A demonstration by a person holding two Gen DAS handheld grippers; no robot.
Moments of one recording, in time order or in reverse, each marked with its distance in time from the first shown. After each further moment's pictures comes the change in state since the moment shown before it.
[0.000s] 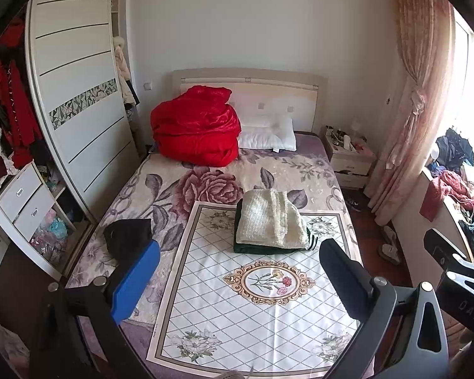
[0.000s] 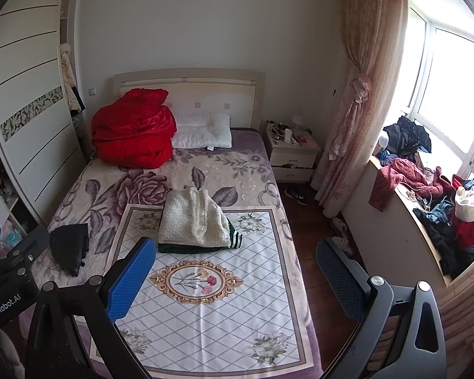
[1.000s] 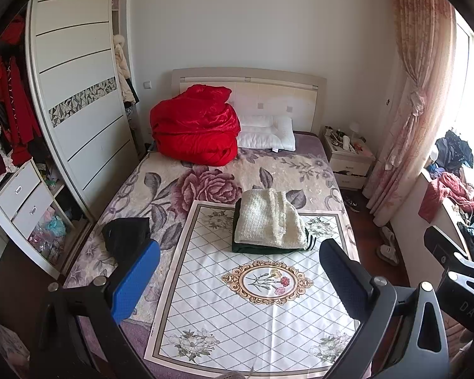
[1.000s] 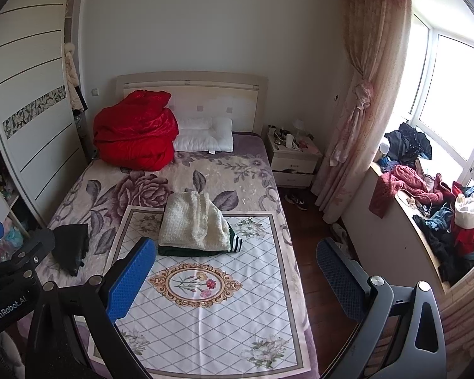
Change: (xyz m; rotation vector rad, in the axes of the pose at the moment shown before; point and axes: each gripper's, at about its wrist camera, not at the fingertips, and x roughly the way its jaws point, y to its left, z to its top) left arm -0.002 -0.006 0.001 -0.006 0.003 -0.004; right arm 0.002 0.008 0.014 -0.014 -0.015 0.008
